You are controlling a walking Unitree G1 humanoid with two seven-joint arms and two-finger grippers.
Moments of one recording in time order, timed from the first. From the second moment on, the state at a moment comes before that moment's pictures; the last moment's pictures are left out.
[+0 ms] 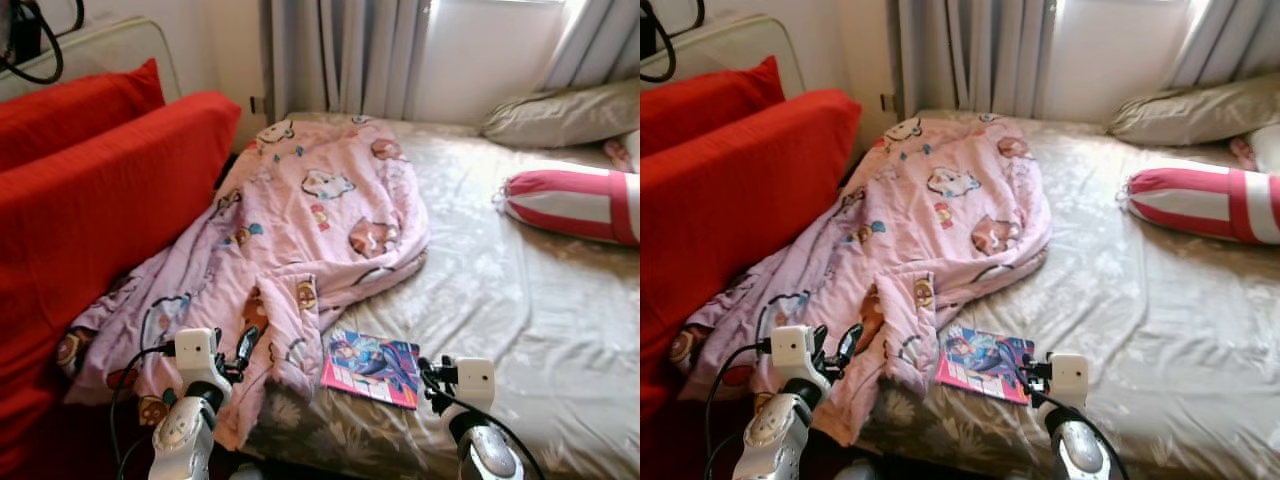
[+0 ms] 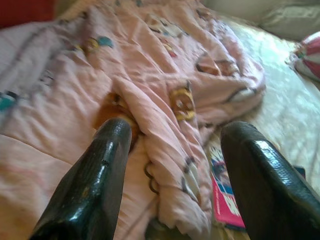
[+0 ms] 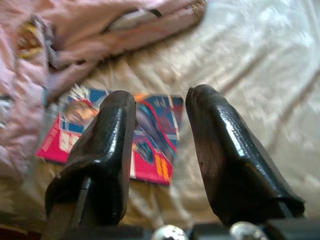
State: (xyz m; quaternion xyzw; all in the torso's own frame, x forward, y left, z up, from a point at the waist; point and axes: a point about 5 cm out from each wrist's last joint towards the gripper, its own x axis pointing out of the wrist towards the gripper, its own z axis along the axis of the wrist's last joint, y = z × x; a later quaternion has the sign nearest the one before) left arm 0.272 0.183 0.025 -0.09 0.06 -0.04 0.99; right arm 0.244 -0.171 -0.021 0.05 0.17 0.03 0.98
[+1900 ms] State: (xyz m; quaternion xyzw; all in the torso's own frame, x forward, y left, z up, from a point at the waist) left arm 0.273 0.168 0.025 -0.10 0.07 -0.06 0.99; right arm 0.241 -0.170 -0.028 0.06 0.19 0.05 0.98
